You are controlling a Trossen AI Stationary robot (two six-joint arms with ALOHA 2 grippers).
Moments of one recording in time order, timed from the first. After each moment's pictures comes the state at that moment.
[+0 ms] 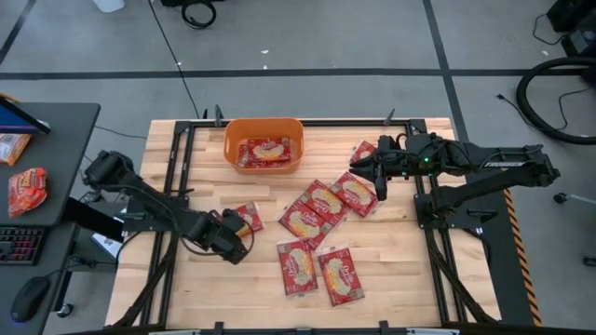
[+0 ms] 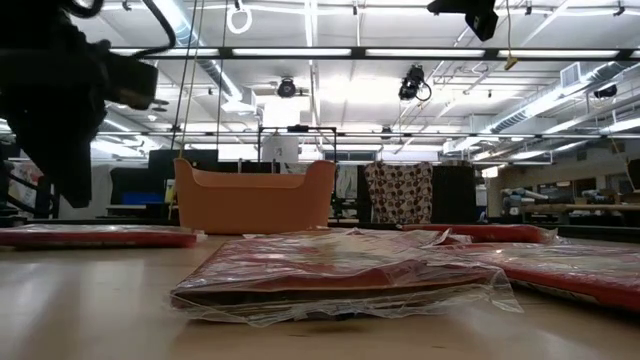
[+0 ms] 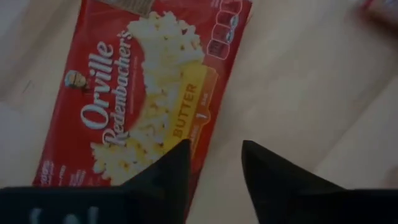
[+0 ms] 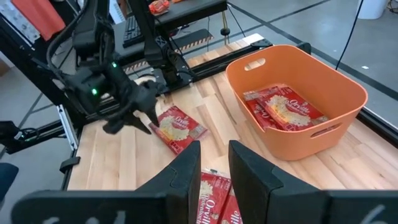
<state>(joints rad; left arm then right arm) -0.52 1.45 0.79 -0.71 -0.28 -1.20 0.01 0.90 0.96 -0.41 0.14 0.35</state>
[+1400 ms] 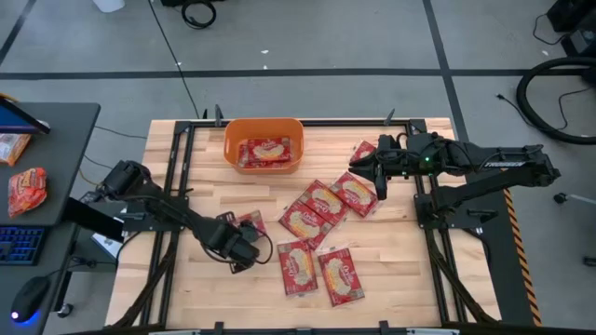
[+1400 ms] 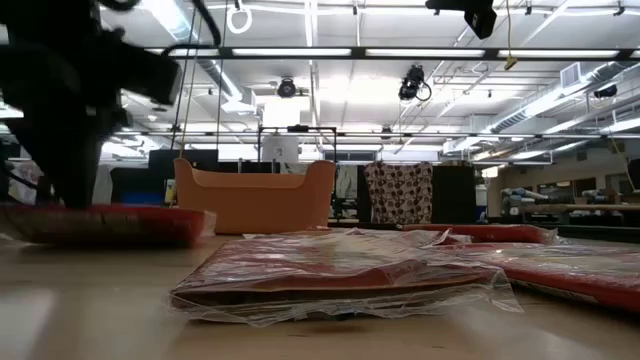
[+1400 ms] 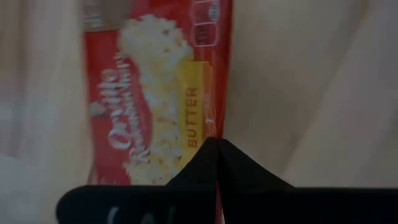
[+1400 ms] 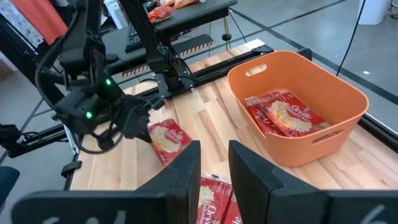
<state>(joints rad) -0.51 1.62 0.99 -0.85 -0.20 -0.83 0.01 0.90 0.96 -0.39 0.14 0.33</state>
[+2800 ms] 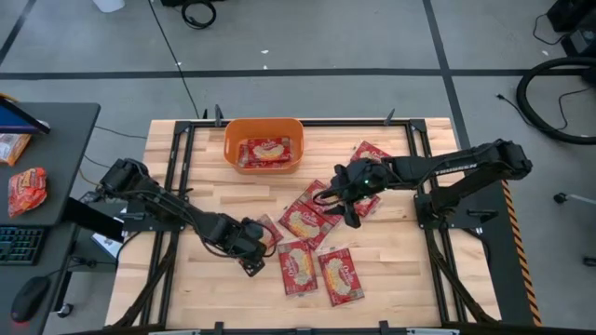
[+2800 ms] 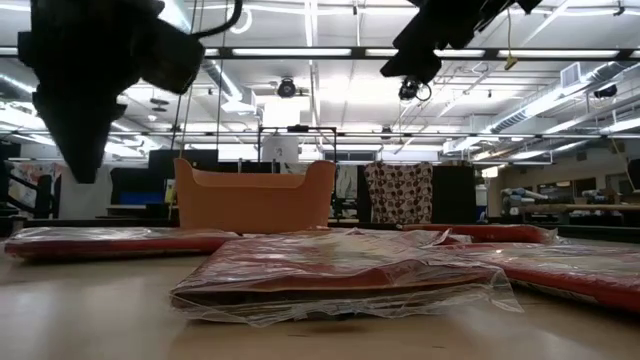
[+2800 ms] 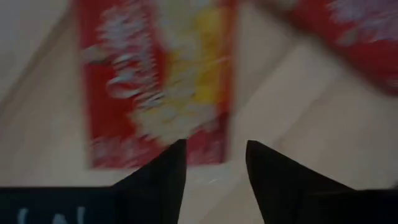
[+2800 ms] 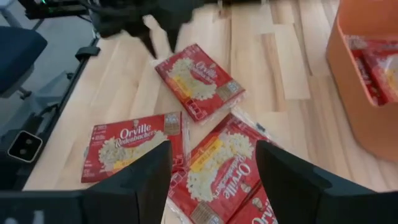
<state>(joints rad) -0.46 1.62 1.06 -0.79 -0.02 -1.16 0.04 1.29 0.96 -0.29 -0.13 0.08</state>
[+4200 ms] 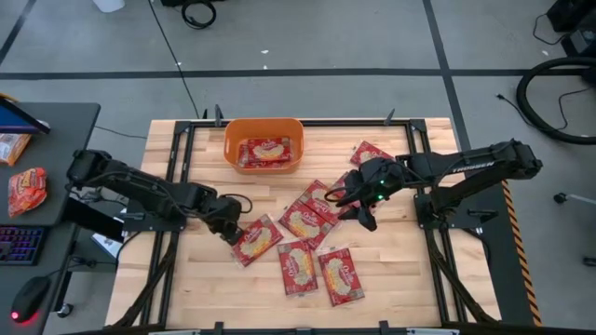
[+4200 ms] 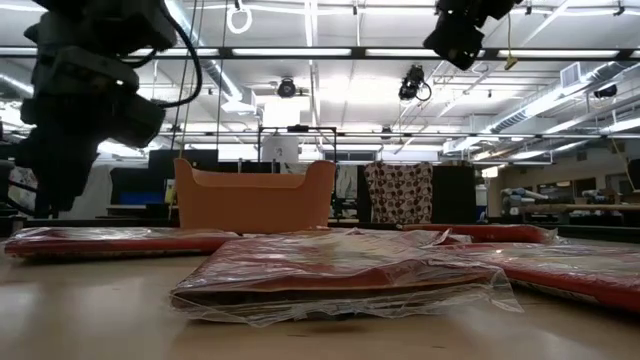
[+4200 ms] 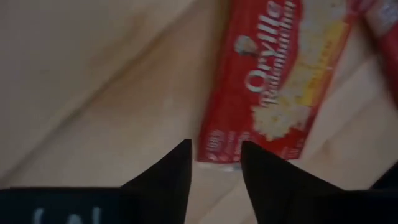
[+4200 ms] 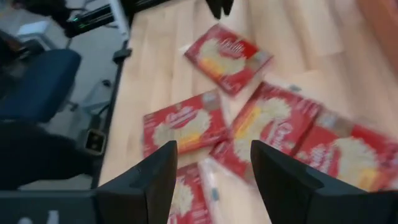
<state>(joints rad) -0.18 1.21 0.58 -0.57 0.20 -1.08 0.09 1.18 1.01 -0.49 -0.18 0.32</state>
